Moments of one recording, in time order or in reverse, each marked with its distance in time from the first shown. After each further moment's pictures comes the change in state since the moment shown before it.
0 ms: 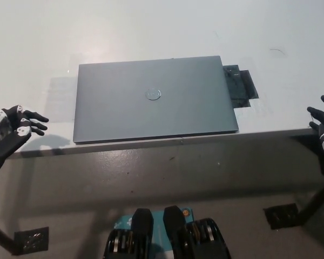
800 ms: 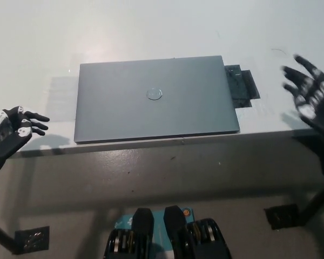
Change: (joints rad) left_arm -0.004 0.000 0.000 0.000 0.004 0.009 0.000; right_arm -0.103 0.024 0.042 -0.008 -0.022 0.000 0.012
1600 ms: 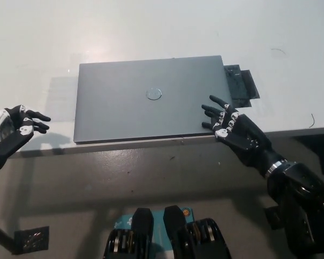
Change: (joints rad) left_arm -0.013 0.000 -0.010 0.017 0.010 0.003 0.000; right_arm -0.150 0.225 0.169 0.477 -0.106 -0.142 0.011
